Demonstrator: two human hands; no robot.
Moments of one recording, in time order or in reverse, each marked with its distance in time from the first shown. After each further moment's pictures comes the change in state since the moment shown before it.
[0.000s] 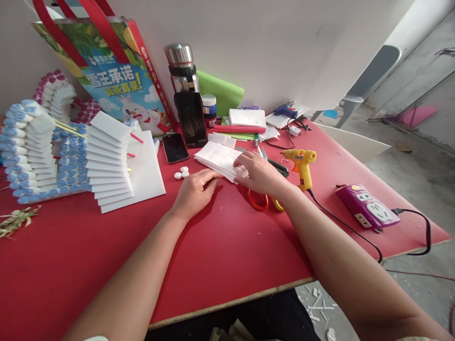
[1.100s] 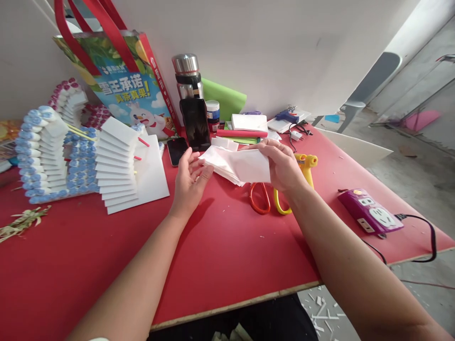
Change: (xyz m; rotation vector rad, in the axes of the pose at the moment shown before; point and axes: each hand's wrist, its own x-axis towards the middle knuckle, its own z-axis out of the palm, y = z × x) left_hand 0.005 -0.003 -0.001 -0.532 0.366 -0.321; right_hand 0.000 -0.005 -0.018 1.279 0.332 0.252
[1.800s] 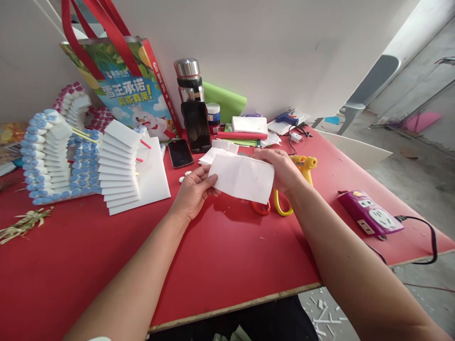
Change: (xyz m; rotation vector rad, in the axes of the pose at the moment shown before) left_hand -0.003 0.011 0.002 -0.426 -0.250 -0.380; right_hand 0.004 -0.001 -0.006 0.095 -0.030 0.224
